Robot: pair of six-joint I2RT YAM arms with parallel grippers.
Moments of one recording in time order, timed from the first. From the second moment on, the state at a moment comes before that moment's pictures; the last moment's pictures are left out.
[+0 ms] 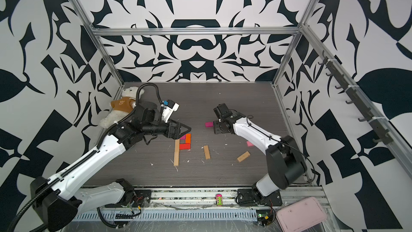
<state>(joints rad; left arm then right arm) -0.65 1.12 1.02 -0.48 0.50 -0.36 0.55 1.47 1.05 -0.65 0.13 0.38</state>
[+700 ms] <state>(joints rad) -0.67 0.59 0.71 -0.64 0.30 -0.39 0.98 1.35 0.79 -0.64 0.19 0.64</state>
